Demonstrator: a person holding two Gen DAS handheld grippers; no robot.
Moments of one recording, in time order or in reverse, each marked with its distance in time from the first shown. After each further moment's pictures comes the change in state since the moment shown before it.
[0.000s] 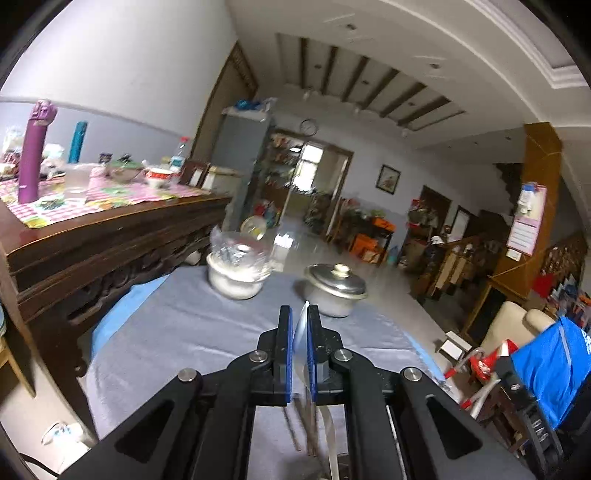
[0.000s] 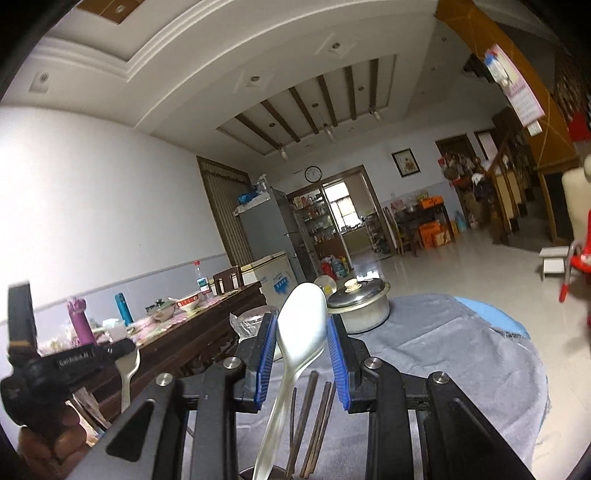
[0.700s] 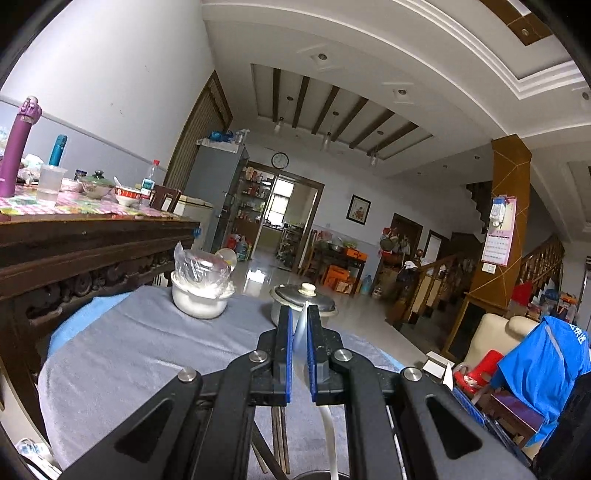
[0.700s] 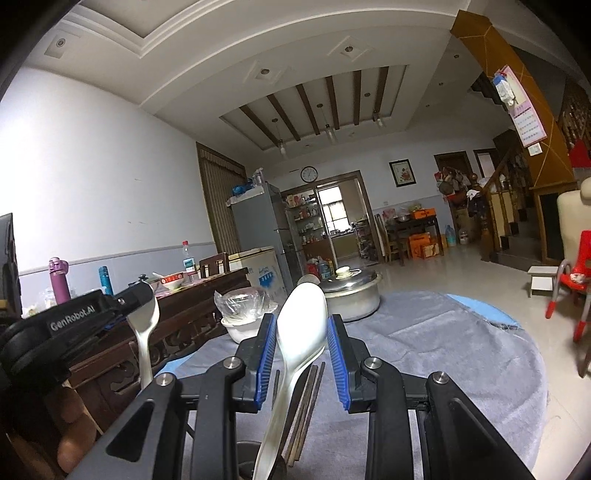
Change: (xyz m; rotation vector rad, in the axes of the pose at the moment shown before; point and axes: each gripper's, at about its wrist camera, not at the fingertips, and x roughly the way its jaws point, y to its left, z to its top) left arm 0.021 -0.020 -0.050 0.025 -0.144 -0.100; right arm 0.013 0.012 -0.056 -0.089 -0.004 -0.061
